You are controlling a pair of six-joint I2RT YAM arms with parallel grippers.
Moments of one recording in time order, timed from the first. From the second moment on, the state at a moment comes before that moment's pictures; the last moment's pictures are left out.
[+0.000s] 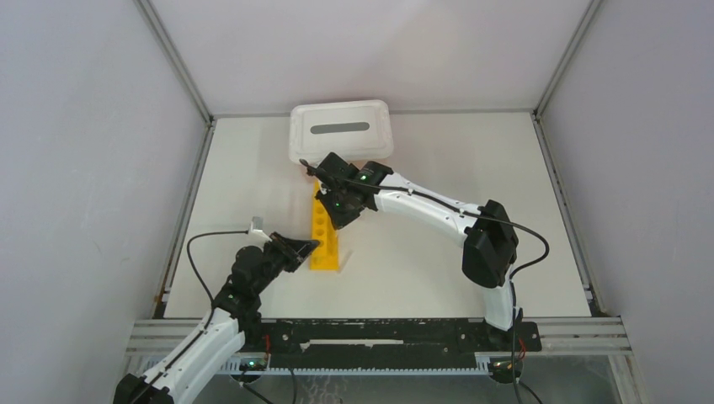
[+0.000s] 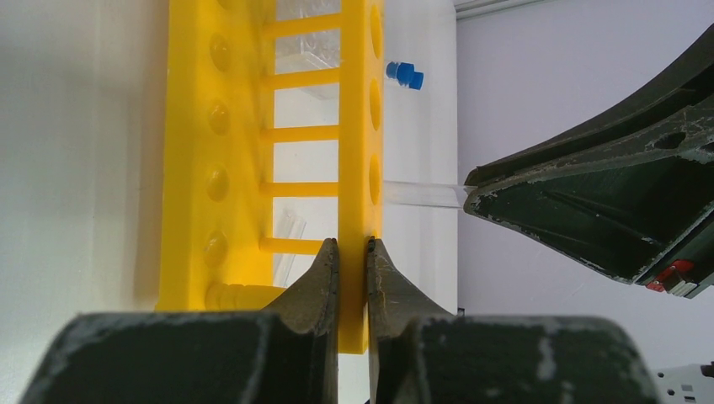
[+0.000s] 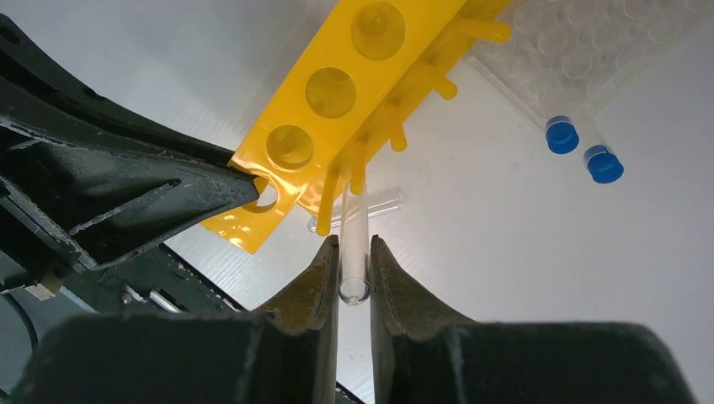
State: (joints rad) left arm -0.40 0.51 0.02 0.21 0.16 -1.16; right arm 0.97 1.96 1.80 -0.91 -0.01 0.28
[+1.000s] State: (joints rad) left arm -0.40 0.57 0.02 0.27 0.17 -1.16; right arm 0.97 2.00 1.83 -0.93 -0.01 0.27
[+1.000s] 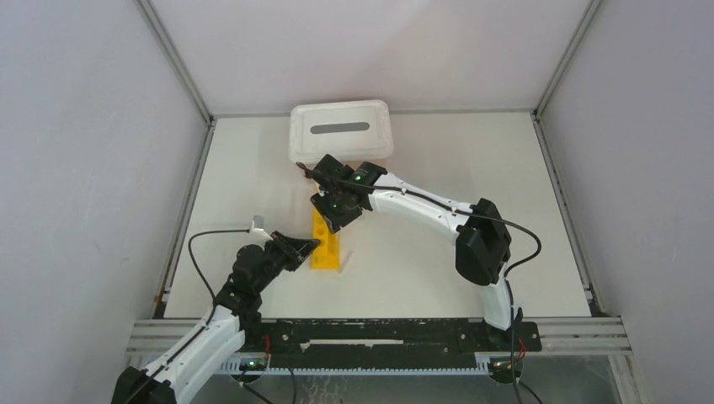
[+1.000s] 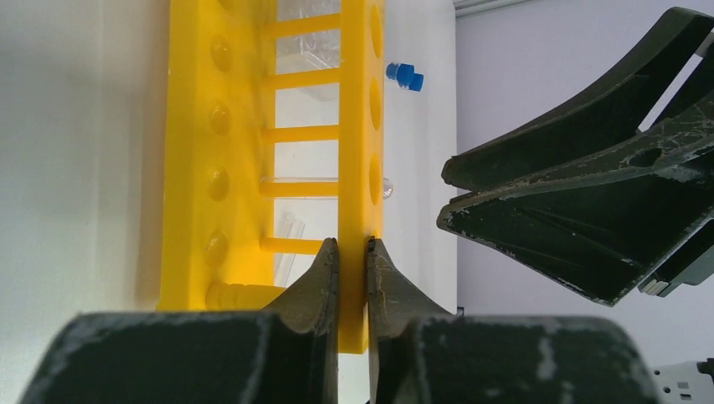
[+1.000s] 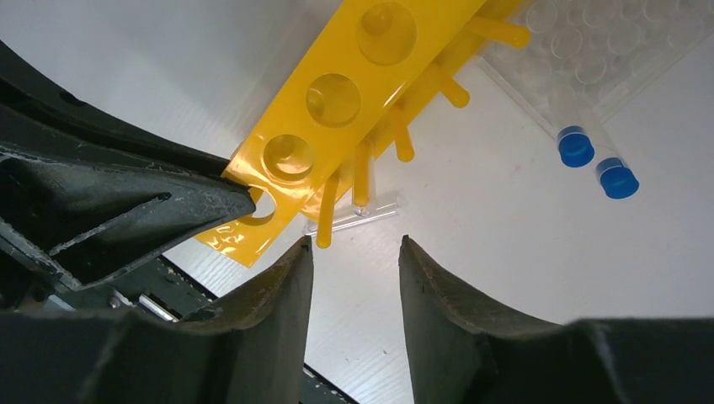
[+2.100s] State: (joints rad) left arm -0.40 0.51 0.02 0.18 0.09 -1.15; right arm 1.13 1.72 1.20 -0.54 0.27 0.49
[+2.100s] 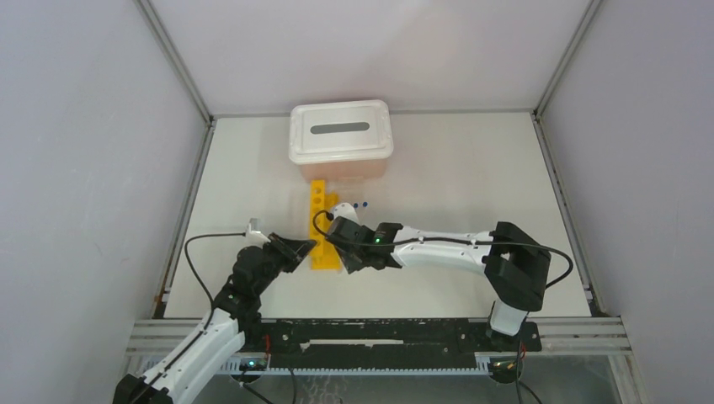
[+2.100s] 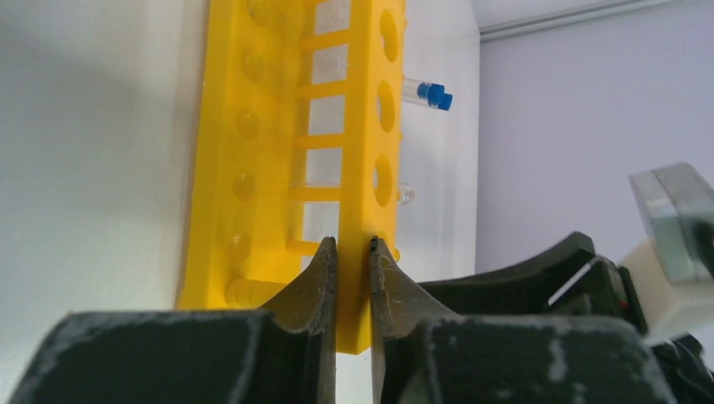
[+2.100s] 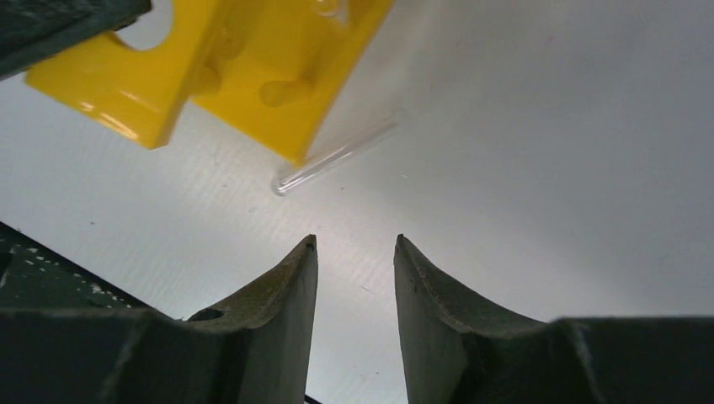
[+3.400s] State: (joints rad) left arm -0.41 0.49 0.02 0.10 0.04 -1.15; right arm 1.29 1.97 1.29 -0.42 0.58 0.67
